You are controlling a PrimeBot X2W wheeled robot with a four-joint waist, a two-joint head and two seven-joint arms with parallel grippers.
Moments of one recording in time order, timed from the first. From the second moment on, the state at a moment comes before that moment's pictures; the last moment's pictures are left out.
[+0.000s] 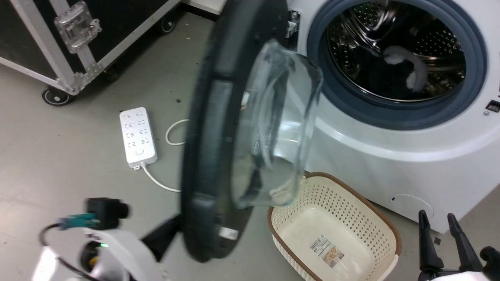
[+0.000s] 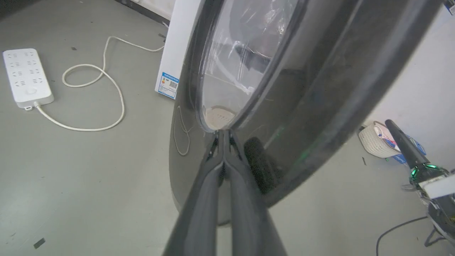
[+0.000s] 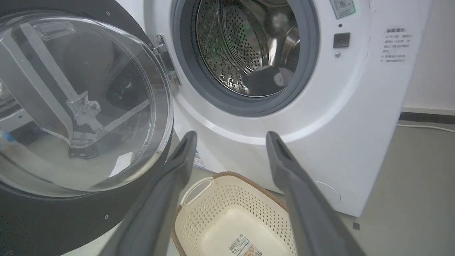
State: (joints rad) left arm -0.03 0.43 -0.23 -0.14 -0.89 -0.11 0.38; right arm 0.09 -0.05 -0.13 0.09 0.27 0.13 -0.23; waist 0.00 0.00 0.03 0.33
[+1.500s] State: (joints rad) left arm -1.06 0.22 -0.92 0.71 -0.86 -0.05 -0.09; right arm 0.00 -0.05 -0.14 0.13 0.39 0.13 -0.26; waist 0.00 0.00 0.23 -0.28
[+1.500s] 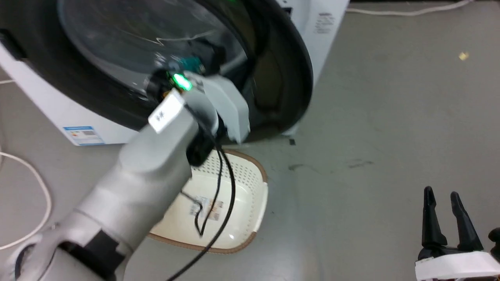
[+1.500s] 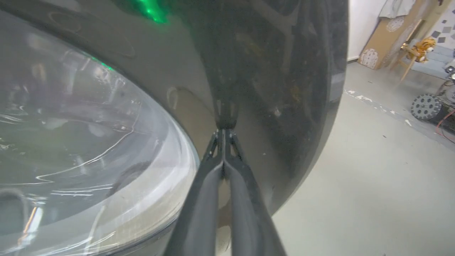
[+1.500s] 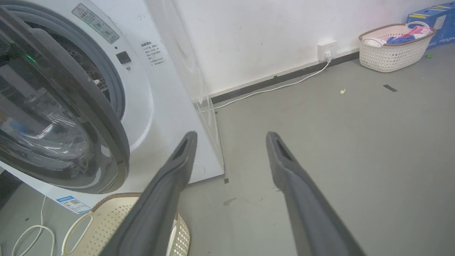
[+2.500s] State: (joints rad) left arm -0.58 0.30 -0.32 0.33 -0.56 0.10 -0.26; right arm 0.04 -0.05 -0.15 0.13 0.35 0.13 -0.26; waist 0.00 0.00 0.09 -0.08
